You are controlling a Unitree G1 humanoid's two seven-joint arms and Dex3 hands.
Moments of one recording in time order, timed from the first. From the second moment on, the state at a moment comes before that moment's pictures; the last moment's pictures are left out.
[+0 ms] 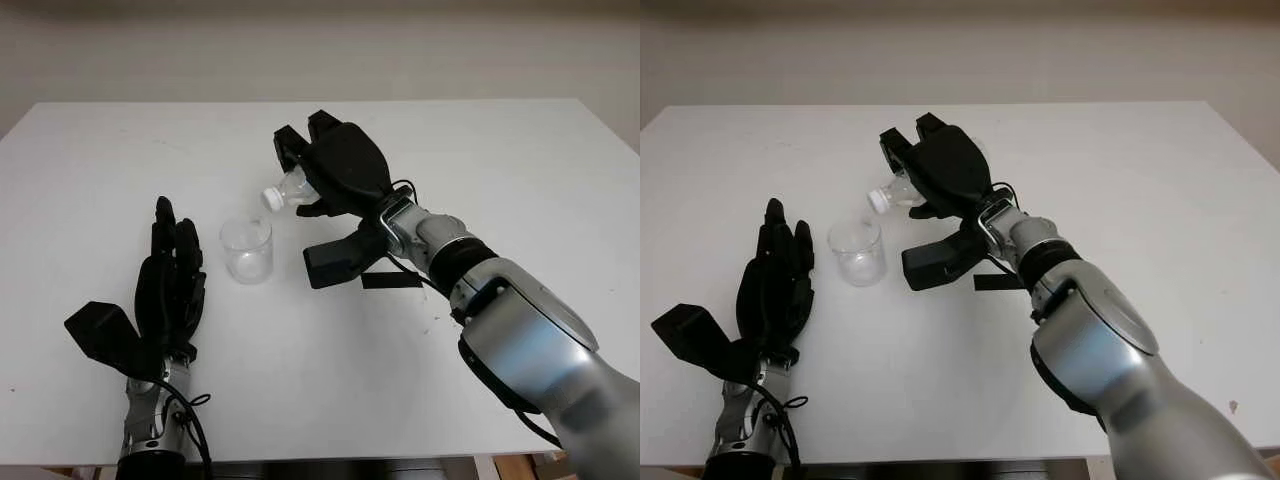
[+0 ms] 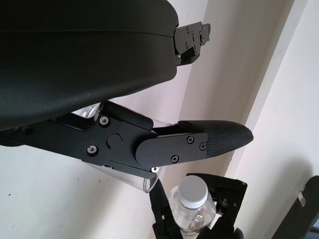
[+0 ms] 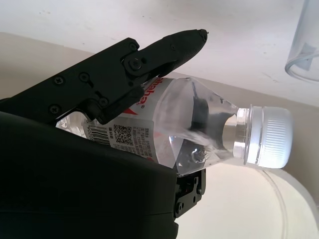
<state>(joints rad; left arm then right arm) -0.18 0.01 0.25 0.34 -0.32 -0.24 -0.21 -1.20 -0.19 0.76 1.34 -1.00 -0.33 -0.74</state>
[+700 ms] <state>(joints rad) -0.20 -0.01 0.24 0.38 -0.31 -0.26 -0.19 -1.25 -0.15 0.82 1.35 -1.03 -0.29 -0.72</state>
